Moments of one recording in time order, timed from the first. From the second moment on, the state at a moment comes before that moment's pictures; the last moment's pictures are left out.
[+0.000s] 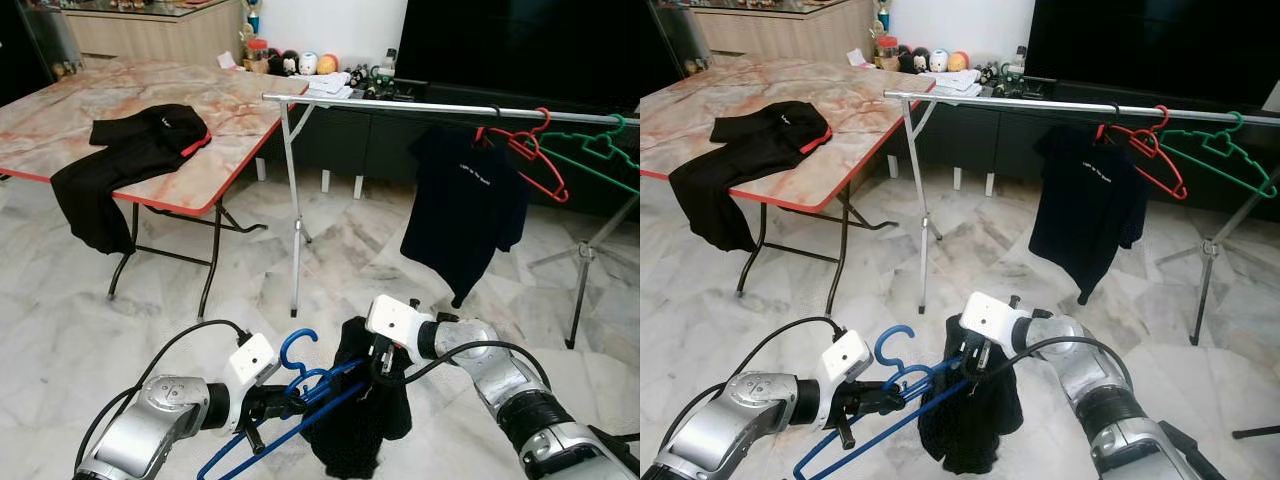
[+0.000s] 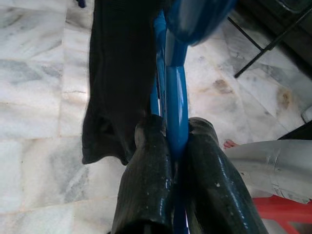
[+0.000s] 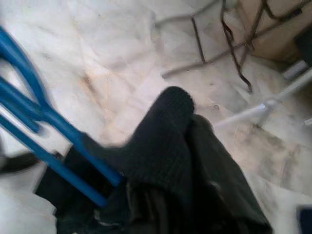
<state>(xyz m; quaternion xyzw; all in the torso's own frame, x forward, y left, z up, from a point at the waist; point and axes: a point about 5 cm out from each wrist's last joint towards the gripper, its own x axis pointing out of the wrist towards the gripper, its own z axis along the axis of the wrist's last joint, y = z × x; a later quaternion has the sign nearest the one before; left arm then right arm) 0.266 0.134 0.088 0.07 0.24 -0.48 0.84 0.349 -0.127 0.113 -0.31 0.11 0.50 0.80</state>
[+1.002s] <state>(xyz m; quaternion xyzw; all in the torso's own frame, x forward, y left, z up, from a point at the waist) 0.271 0.134 0.087 0.05 0.22 -0.46 0.86 0.359 -0.132 0.117 -0.39 0.10 0.44 0.81</state>
